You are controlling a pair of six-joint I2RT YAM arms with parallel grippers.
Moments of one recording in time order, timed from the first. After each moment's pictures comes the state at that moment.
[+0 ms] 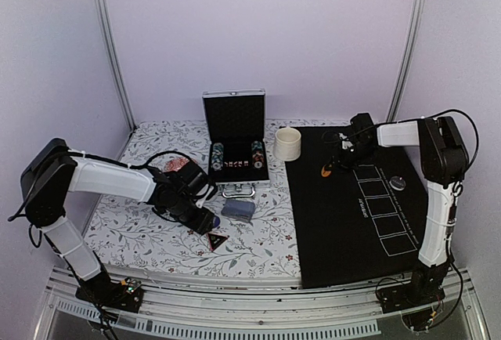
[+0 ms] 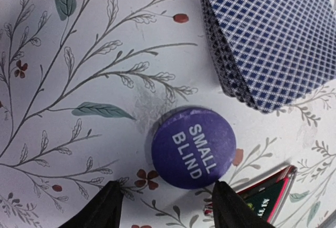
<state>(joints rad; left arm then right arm) -0.77 1.67 0.87 -0.42 -0.04 -0.27 0.20 2.09 1.42 -0.42 -0.50 0.29</state>
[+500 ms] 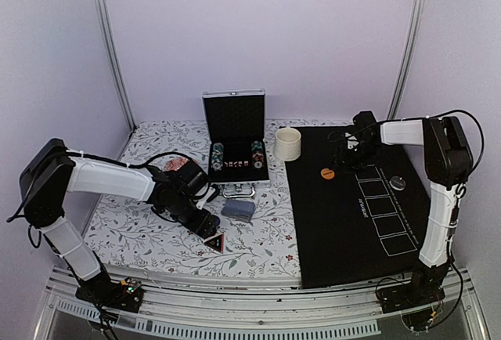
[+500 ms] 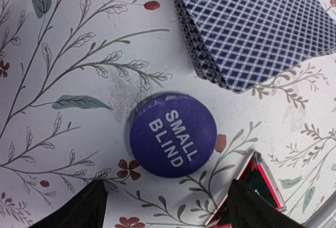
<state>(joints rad) -0.77 1.66 0.87 -0.44 0.02 -0.23 0.19 2.07 1.44 -0.50 -0.30 0.26</state>
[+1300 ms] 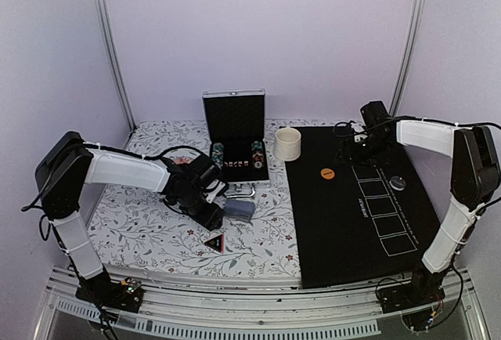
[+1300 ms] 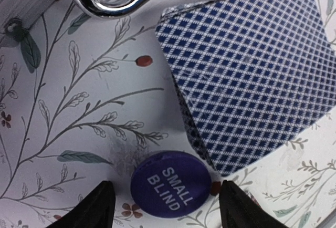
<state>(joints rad) -0.77 1.79 1.02 -0.49 0.00 -0.19 0.25 1.76 1.28 -0.54 -0.22 0.23</state>
